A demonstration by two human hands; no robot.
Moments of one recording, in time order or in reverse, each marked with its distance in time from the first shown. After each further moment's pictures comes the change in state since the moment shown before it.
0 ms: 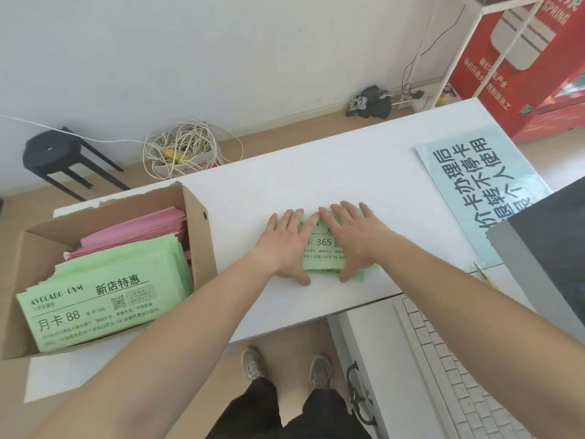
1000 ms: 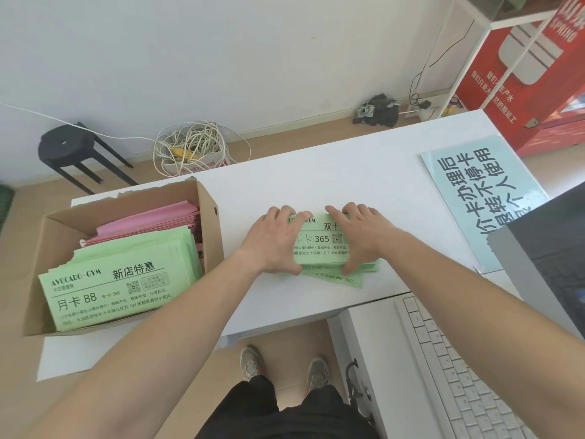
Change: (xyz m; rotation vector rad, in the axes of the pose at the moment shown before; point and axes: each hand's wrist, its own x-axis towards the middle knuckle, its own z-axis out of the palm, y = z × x) left_hand -0.034 -0.022 -0.010 -0.074 0.247 -0.027; right_hand -0.002 0.002 -0.009 0.057 0.043 -0.029
